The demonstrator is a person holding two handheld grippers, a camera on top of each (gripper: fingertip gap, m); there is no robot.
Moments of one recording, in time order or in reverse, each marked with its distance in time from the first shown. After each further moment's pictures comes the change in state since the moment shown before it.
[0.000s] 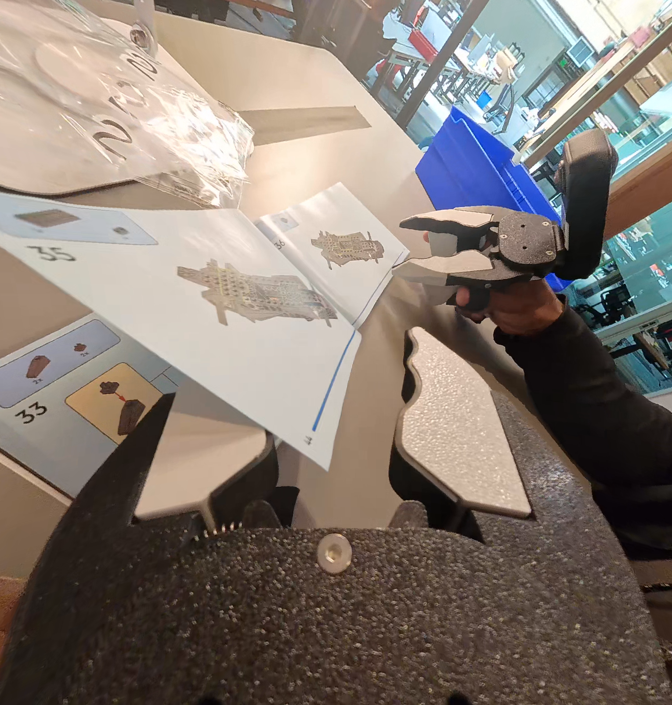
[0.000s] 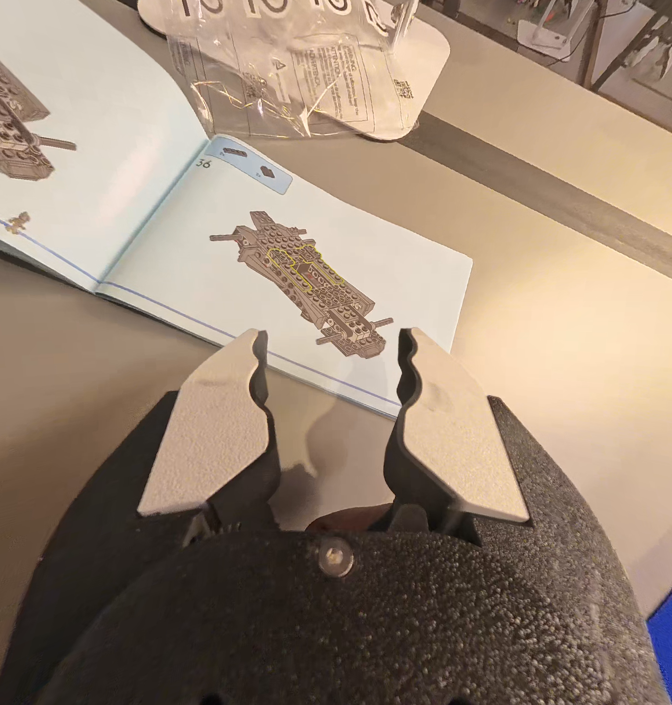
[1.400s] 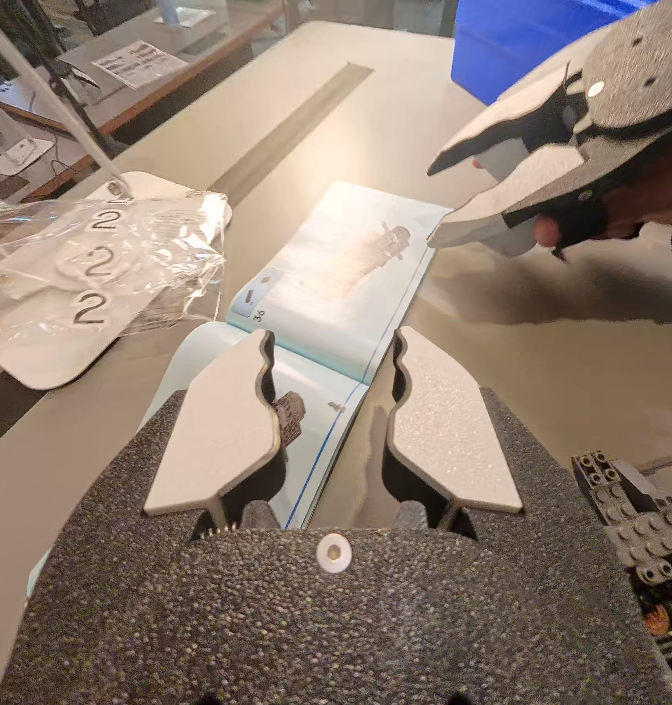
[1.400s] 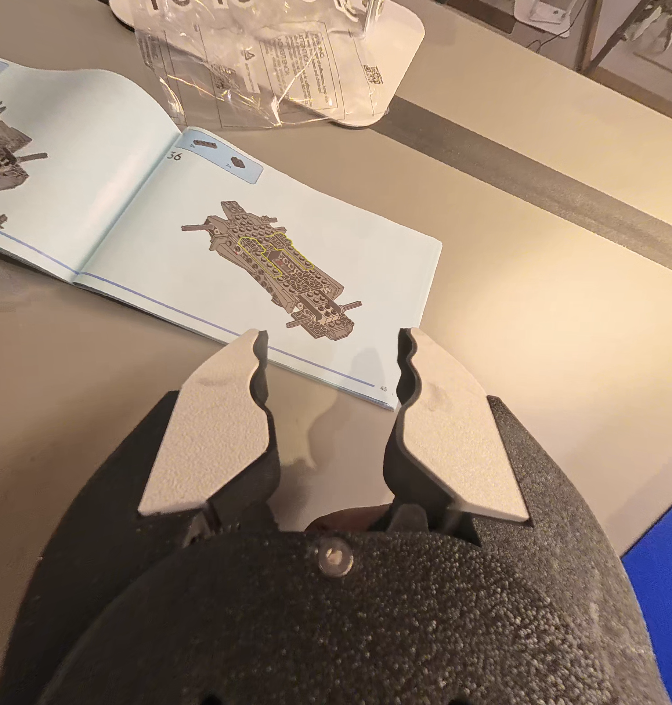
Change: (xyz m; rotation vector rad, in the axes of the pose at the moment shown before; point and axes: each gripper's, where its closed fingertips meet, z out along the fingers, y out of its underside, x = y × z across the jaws) left arm 0.032 -0.003 0.073 -0.085 -0.230 0.566; right arm 0.019 0.004 -0.012 -0.028 0.003 0.024
